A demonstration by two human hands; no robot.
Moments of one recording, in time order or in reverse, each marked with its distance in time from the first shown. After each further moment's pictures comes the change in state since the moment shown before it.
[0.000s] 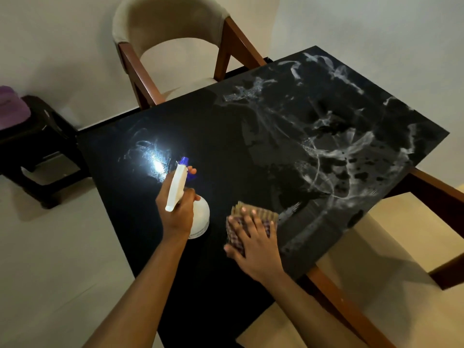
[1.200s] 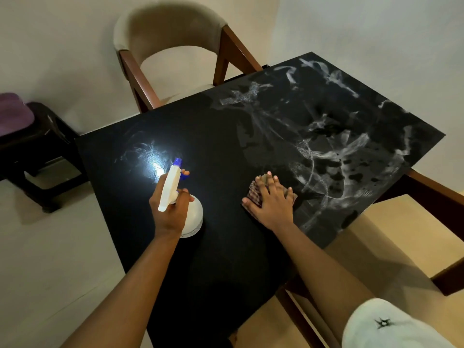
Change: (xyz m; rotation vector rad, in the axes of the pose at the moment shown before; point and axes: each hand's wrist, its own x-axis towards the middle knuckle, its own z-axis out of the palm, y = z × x) left_hand -0.006 -0.017 0.005 0.078 0.026 -0.005; right_hand 0.080 0.071 -0.037 -0.080 0.059 0.259
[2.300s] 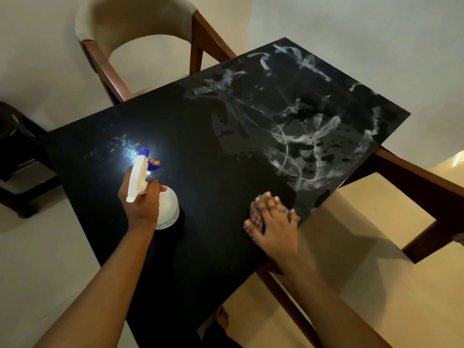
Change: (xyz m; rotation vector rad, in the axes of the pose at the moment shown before) left_hand -0.006 0.013 0.004 0.048 0.040 -0.025; right_hand -0.106 0.056 0.010 0.064 0.043 0.041
